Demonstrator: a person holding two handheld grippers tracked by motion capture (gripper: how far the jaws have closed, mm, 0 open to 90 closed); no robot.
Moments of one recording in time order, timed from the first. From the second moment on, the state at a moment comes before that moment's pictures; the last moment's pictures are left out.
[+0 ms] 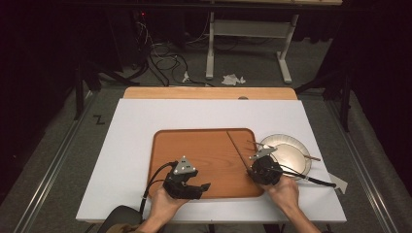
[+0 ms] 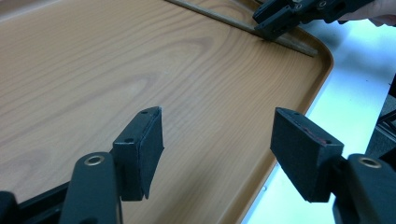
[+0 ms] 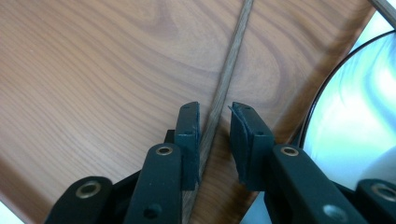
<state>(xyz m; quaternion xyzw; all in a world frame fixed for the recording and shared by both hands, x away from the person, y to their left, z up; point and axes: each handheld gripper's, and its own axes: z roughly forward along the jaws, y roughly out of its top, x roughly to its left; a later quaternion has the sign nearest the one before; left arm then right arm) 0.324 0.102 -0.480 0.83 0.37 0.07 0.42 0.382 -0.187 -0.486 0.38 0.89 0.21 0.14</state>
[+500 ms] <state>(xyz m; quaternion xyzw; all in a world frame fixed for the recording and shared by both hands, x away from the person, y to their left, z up) 0.325 0.102 -0.481 0.83 0.37 0.07 0.42 0.372 -0.195 -0.467 0.38 0.88 0.27 0.13</state>
